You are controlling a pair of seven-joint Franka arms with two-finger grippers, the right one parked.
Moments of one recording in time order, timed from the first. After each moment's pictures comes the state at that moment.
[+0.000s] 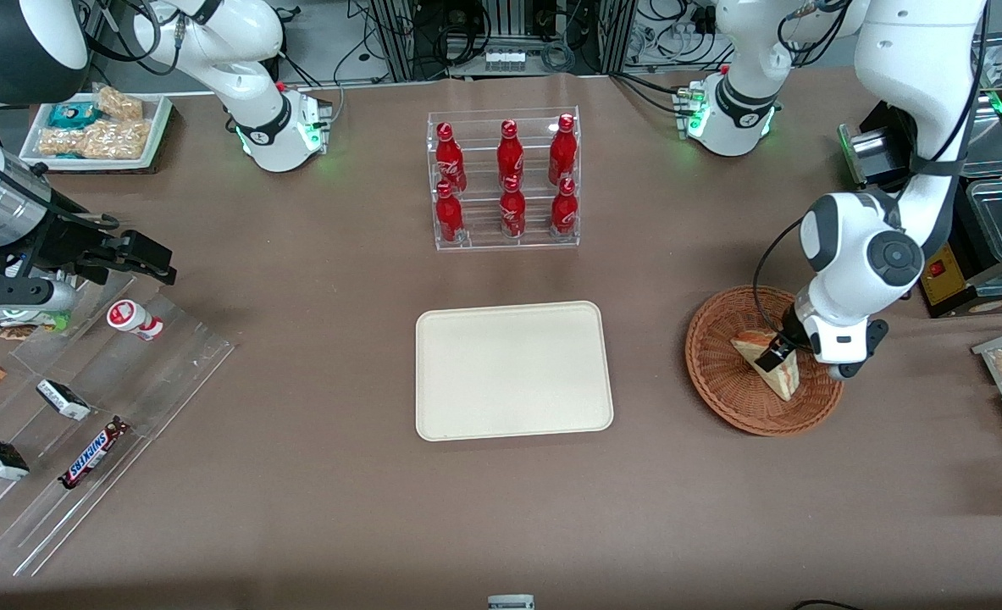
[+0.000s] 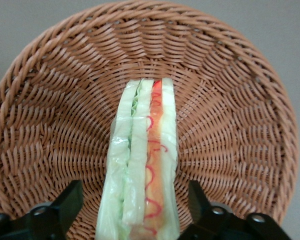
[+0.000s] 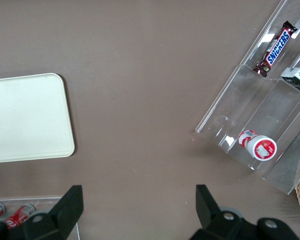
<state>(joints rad) -0.07 0.29 0.01 -2.22 -0.04 2.53 -0.82</state>
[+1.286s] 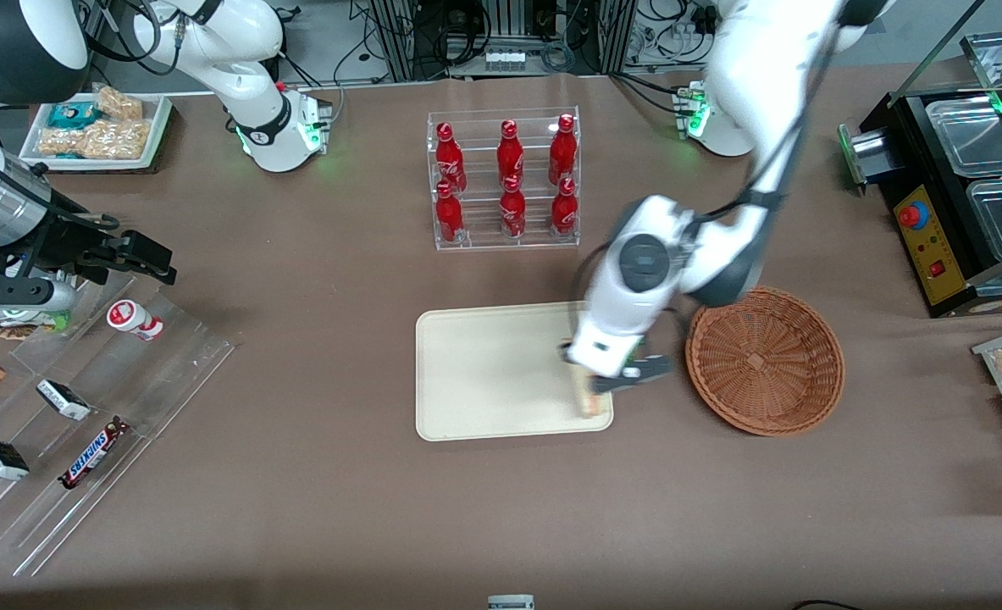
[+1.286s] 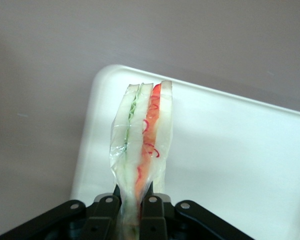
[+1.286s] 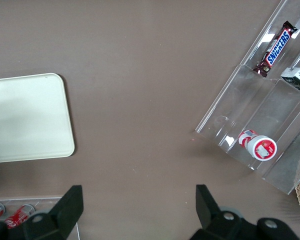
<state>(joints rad) -0.58 0.59 -0.05 -1.57 -0.01 2.24 -0.89</state>
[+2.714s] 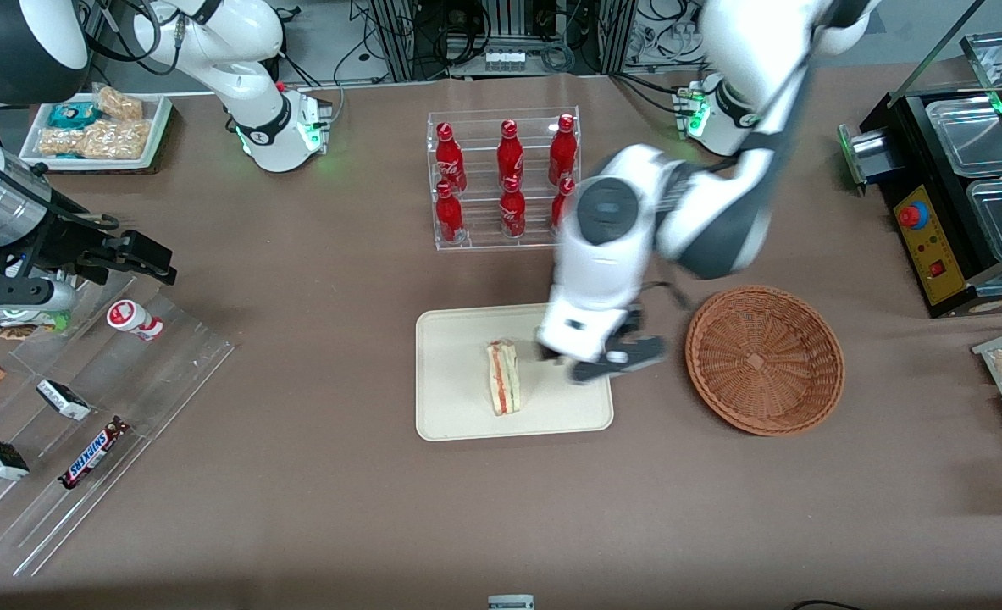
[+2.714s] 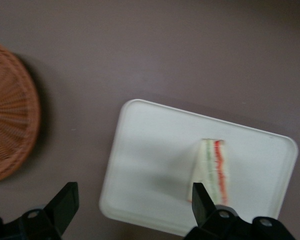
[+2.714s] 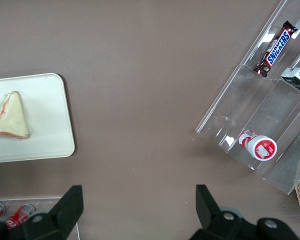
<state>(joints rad) -0.54 0.48 -0.02 -1.36 0.07 1.86 -0.89</state>
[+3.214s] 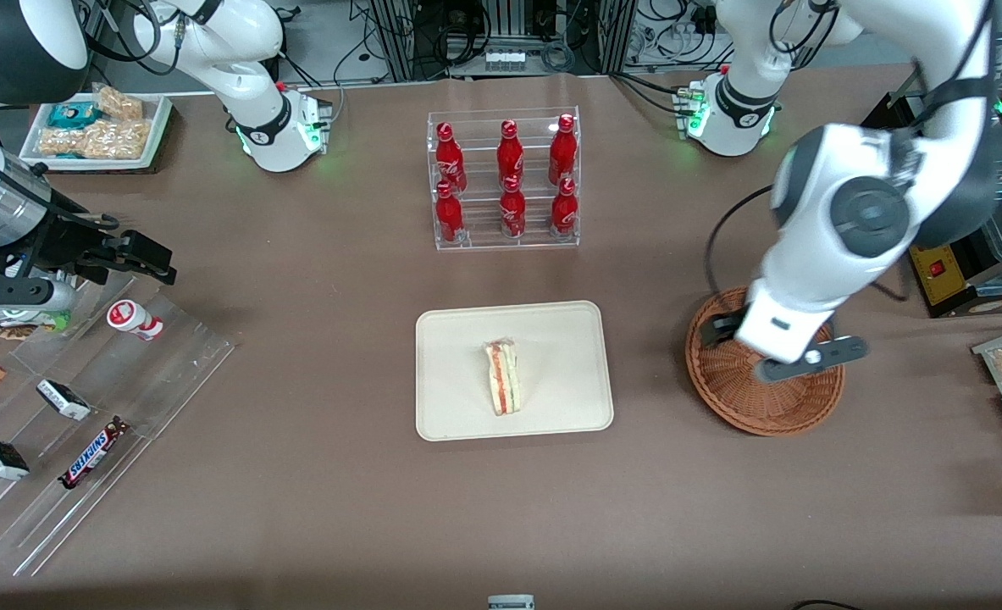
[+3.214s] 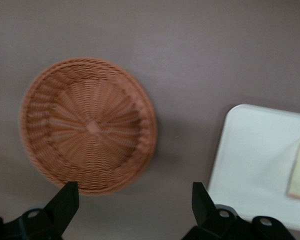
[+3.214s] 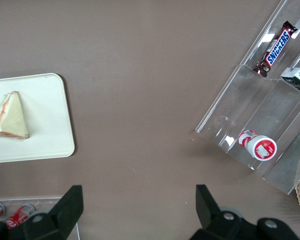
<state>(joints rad) -0.26 0.20 -0.02 -1.69 0.06 1.84 -0.48</state>
